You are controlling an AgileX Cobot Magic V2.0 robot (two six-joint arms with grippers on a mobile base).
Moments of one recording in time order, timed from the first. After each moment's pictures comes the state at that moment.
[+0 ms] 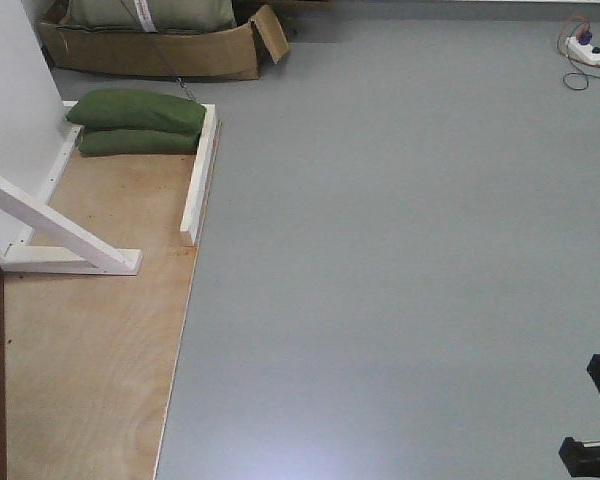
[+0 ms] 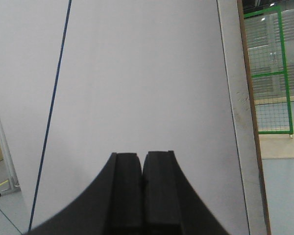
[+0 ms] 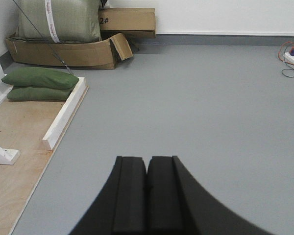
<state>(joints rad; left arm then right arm) 0.57 0.79 -1.38 1.57 1.27 -0.80 0.05 -0.01 0.03 0.07 0.38 -0.06</state>
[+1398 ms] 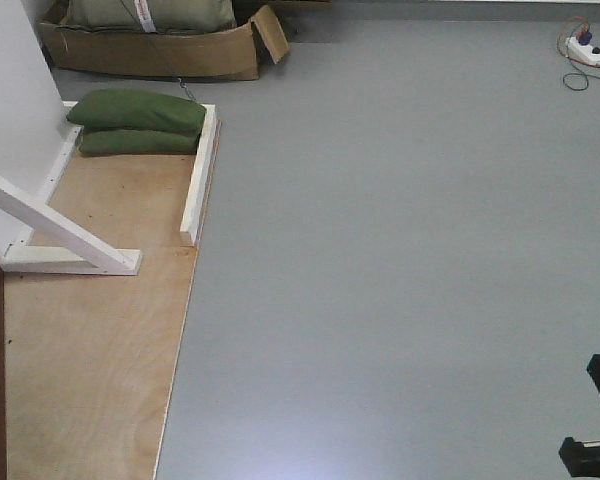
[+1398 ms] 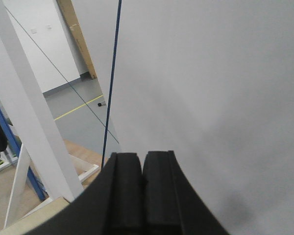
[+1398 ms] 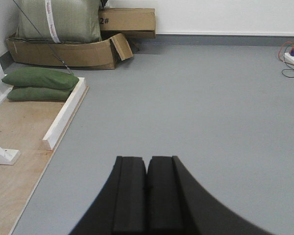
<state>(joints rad) 1.14 1.05 -1.51 1.31 1.27 -0.80 0.05 -0.01 0.03 0.07 0.38 -0.06</state>
